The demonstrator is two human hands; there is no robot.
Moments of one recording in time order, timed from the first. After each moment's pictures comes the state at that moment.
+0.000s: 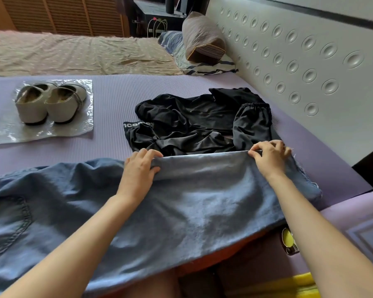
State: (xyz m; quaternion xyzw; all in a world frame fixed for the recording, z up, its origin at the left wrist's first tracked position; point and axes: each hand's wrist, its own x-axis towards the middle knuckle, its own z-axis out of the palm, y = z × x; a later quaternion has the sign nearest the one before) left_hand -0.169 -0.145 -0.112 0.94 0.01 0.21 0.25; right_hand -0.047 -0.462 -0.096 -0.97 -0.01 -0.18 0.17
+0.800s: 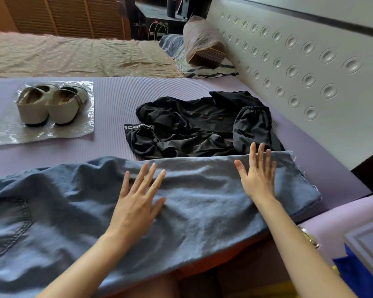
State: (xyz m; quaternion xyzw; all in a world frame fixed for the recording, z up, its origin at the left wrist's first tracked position) left_hand -0.222 -0.151 -0.144 0.99 -0.05 0.14 0.05; right_hand -0.088 -0.441 -0.124 -0.99 -0.02 -0.06 0.10
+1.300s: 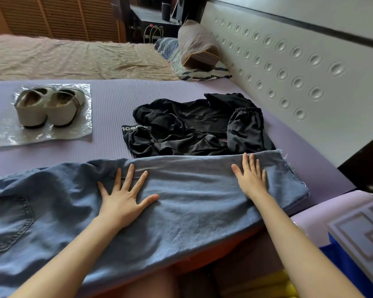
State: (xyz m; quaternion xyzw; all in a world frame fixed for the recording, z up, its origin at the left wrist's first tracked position) left_hand -0.213 -0.125 -0.143 0.99 0.08 -0.06 0.11; right_hand -0.087 -0.449 -0.128 -0.99 0.01 0.05 0.13
